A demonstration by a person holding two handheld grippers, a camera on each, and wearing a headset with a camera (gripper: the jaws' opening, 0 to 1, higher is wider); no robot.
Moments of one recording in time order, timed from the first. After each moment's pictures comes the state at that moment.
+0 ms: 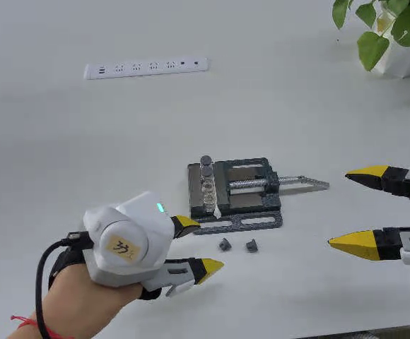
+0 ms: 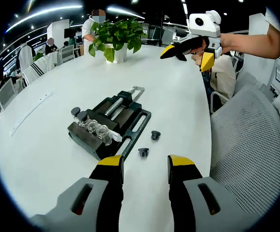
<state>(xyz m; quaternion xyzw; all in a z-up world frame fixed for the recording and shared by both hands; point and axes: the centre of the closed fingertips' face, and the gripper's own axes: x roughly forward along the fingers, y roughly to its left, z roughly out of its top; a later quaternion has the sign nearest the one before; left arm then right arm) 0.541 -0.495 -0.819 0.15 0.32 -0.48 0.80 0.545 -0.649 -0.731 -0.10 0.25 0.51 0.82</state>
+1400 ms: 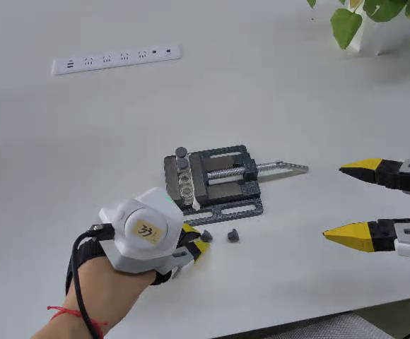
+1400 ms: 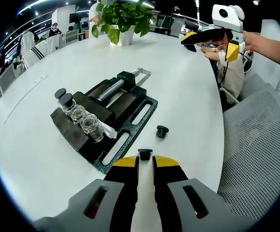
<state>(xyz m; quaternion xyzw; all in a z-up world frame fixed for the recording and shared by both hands) 0.549 -0.513 -0.855 0.14 0.38 -0.45 0.80 0.541 -0.665 -0.742 -0.08 0.26 0.49 0.83</state>
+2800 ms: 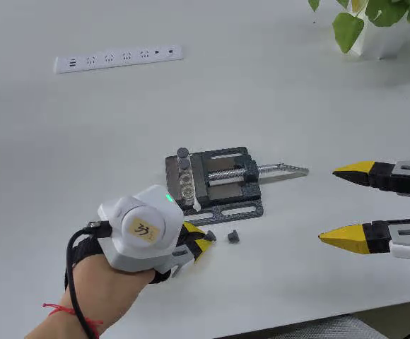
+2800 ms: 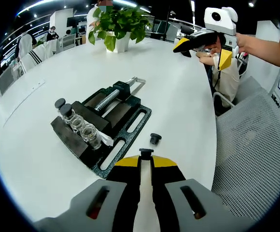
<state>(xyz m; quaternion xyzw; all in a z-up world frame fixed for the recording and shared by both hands) 0.544 -0.518 -0.832 0.12 0.35 -0.47 0.80 0.540 -0.652 -0.738 -0.09 0.27 0.51 0.81</state>
